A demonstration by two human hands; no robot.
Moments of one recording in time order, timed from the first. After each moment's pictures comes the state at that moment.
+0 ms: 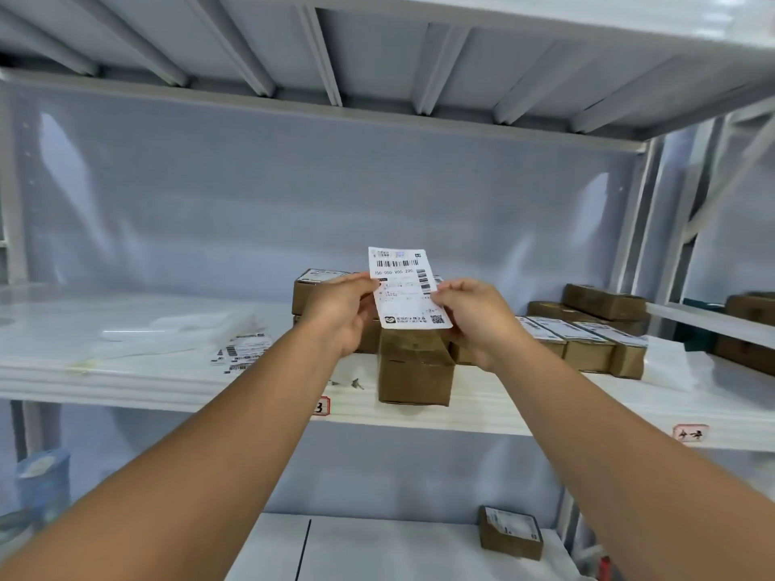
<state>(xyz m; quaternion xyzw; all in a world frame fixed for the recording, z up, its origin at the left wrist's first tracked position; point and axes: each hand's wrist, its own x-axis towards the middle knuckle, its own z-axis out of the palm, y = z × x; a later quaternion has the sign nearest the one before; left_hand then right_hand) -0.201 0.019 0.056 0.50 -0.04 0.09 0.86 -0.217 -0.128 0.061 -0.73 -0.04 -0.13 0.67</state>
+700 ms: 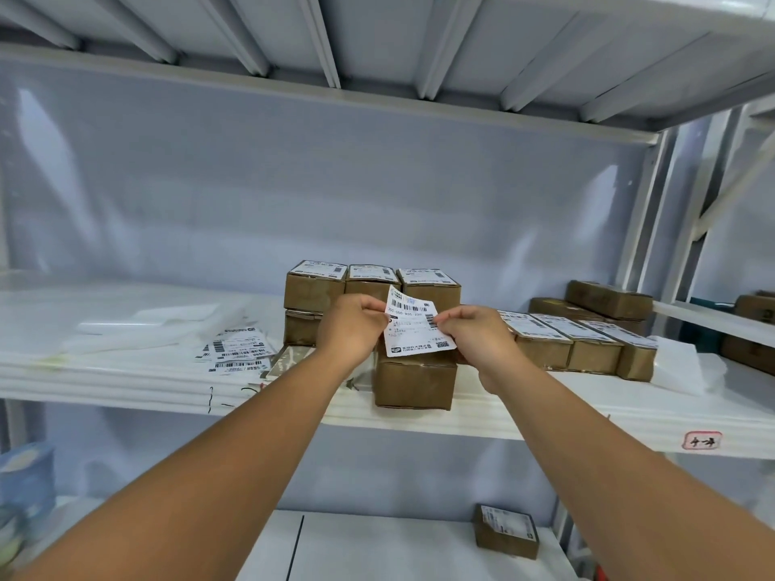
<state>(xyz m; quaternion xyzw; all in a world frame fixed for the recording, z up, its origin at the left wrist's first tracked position) -0.162 0.009 0.015 0.80 -0.06 0.21 0.57 -0.184 -0.140 0.029 -0.78 0.00 -0.15 0.60</state>
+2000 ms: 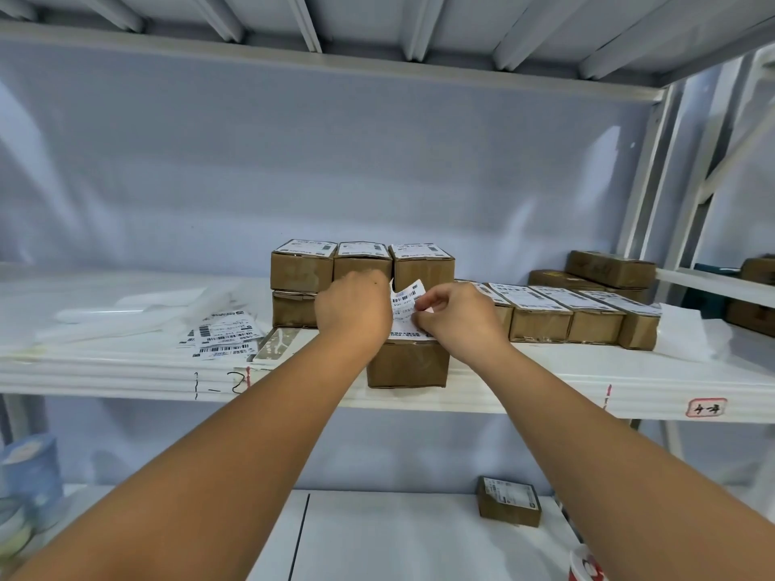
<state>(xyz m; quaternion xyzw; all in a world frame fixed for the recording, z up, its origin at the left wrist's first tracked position) -0.164 -0.014 0.018 0.95 0.00 0.31 0.09 -0.183 -0.139 0.018 -0.91 -0.04 -0.23 0.33</state>
